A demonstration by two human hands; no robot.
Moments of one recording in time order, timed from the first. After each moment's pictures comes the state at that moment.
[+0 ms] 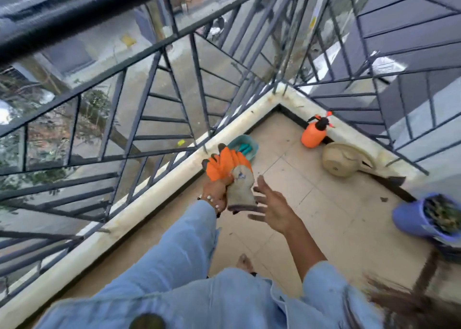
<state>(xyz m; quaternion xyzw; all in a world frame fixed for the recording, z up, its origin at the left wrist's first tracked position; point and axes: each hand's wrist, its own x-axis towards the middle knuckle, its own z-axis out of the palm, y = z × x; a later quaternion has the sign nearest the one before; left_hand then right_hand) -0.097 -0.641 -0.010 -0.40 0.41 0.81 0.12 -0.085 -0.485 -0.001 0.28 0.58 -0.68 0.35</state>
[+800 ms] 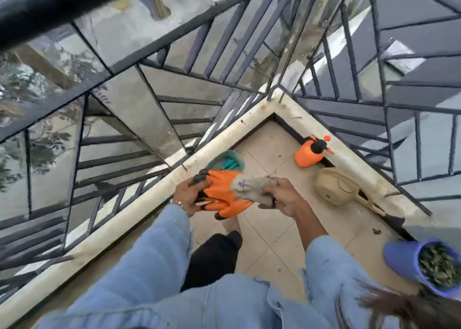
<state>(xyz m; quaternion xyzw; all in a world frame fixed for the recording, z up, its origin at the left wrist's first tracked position) -0.319 -0.648 -0.070 -0.45 0.49 0.72 0.18 -0.377 -0.407 -0.051 0.25 0.67 -0.58 0.39</state>
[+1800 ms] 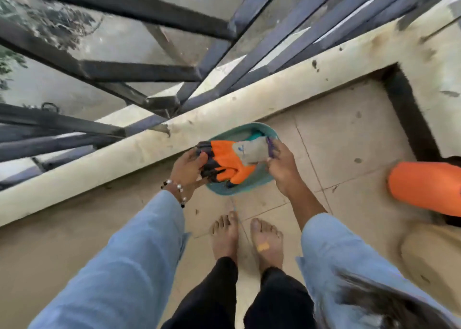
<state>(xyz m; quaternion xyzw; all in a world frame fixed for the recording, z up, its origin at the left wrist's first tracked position) -0.495 -0.680 -0.522 -0.61 0.44 0.65 0.12 -0.609 -0.501 -0.587 0.15 0.76 -0.47 0.42</state>
